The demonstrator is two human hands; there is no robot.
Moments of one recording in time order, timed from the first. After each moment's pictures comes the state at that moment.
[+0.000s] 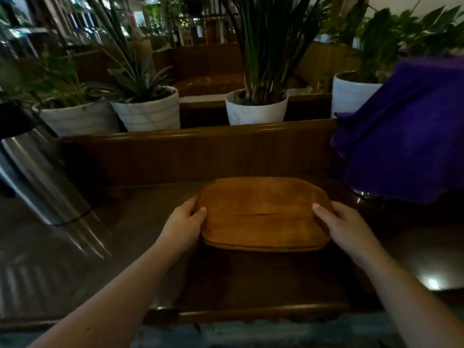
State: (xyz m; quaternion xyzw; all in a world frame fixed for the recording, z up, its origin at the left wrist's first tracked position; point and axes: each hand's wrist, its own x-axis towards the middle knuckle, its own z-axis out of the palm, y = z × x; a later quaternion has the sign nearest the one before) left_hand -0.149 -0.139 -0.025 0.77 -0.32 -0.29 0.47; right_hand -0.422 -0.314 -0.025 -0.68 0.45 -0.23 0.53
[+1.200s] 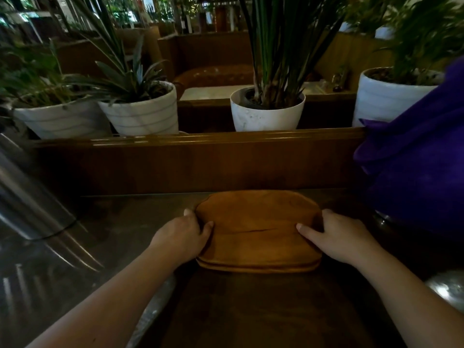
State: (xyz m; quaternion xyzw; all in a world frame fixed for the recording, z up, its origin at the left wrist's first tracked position) left_hand -0.102 -0.195 -0.047 0.90 -0.41 -0.12 0.06; right_hand -0.365 -0.378 -0.033 -0.86 0.47 0.01 0.19
